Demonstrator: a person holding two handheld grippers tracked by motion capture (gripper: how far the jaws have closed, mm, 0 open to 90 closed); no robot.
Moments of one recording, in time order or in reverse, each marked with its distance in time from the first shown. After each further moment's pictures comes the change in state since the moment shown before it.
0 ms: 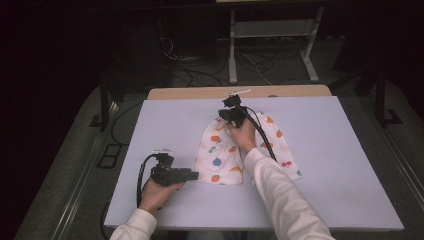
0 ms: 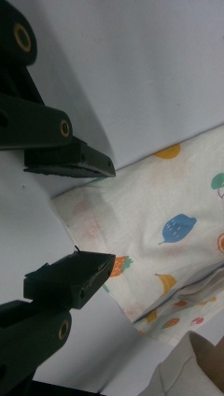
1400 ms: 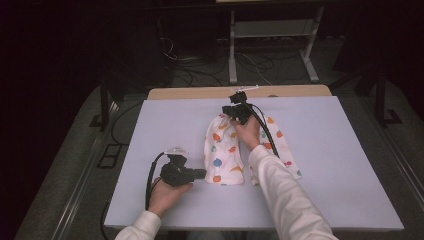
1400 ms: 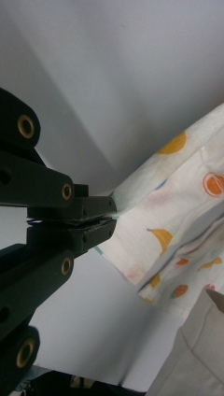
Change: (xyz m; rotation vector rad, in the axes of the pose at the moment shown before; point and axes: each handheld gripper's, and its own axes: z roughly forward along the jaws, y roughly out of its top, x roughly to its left) left arm -0.047 0.013 0.007 -0.003 0.008 0.184; right arm -0.019 0.005 -0.008 -0.038 0.032 0.047
